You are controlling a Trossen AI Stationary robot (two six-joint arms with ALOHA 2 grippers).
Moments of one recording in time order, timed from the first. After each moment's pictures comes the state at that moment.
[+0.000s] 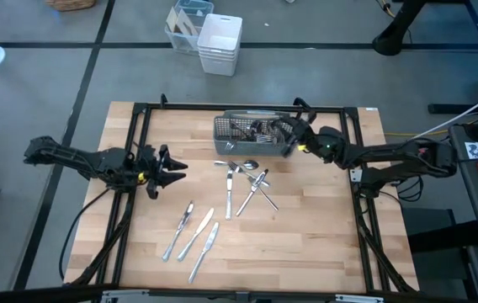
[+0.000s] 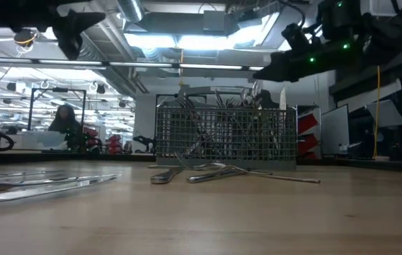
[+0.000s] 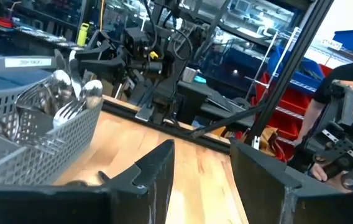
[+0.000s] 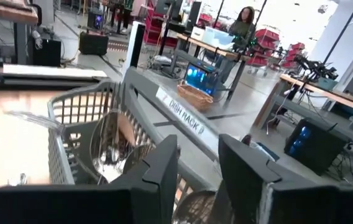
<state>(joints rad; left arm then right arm) -0.20 0.43 0.25 0.24 -0.23 -0.34 -0.32 1.23 0.44 0.77 0.32 -0.27</state>
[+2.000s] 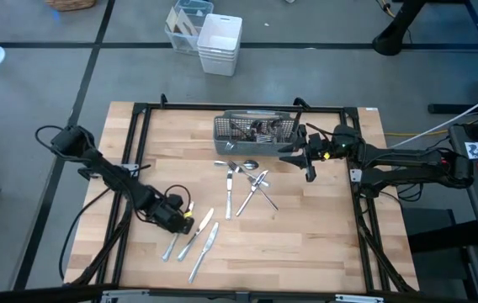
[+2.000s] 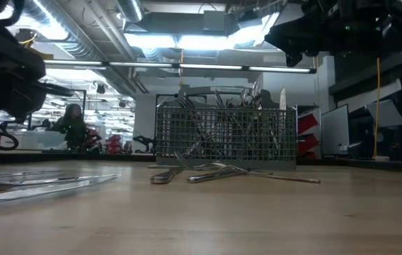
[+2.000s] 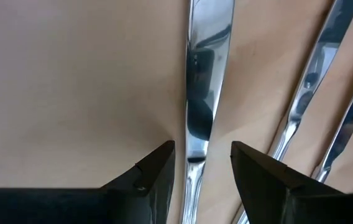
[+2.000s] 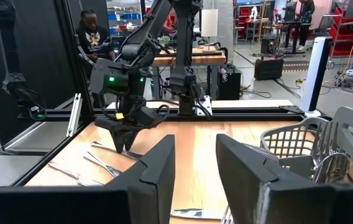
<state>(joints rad) -0.59 1.40 0.58 -0.35 -0.02 -1.83 -0.32 0.98 0.44 0.54 -0.45 0.03</state>
